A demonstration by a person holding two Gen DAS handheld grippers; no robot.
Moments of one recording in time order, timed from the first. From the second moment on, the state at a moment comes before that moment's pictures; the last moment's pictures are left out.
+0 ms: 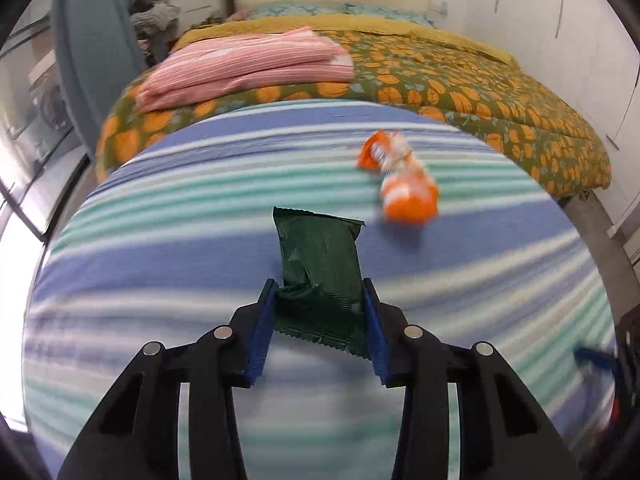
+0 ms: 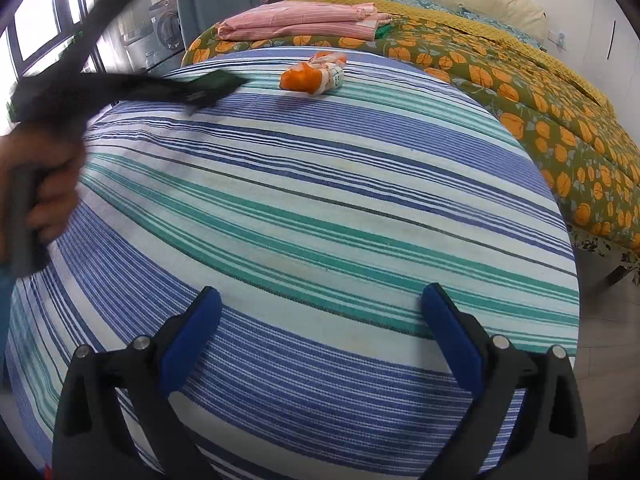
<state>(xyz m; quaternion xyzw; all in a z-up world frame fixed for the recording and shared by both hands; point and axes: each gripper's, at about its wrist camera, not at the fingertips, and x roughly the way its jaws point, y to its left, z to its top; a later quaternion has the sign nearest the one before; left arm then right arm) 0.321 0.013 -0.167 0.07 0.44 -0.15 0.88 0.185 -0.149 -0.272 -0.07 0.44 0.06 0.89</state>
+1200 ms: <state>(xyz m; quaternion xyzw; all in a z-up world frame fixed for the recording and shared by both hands) 0.248 0.064 -0.197 0.05 0.46 -0.08 0.88 0.357 -0.112 -0.228 0.00 0.45 0.05 0.89</state>
